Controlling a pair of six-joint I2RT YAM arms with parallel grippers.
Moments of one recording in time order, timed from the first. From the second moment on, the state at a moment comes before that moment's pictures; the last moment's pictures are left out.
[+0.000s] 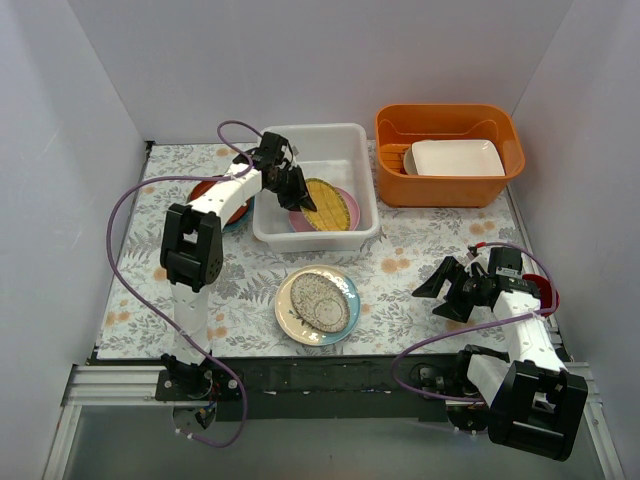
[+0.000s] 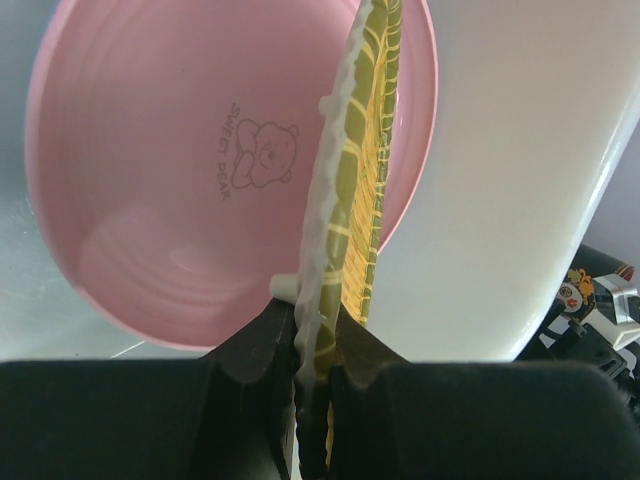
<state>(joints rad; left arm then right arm) -0.37 2.11 1.78 -0.68 0.45 -0.61 -0.21 0.96 0.47 -0.69 -0.67 0.36</state>
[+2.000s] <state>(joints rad) -0.36 2.16 2.09 -0.90 0.30 -0.53 -0.21 0.95 0.48 -0.71 -0.68 0.35</state>
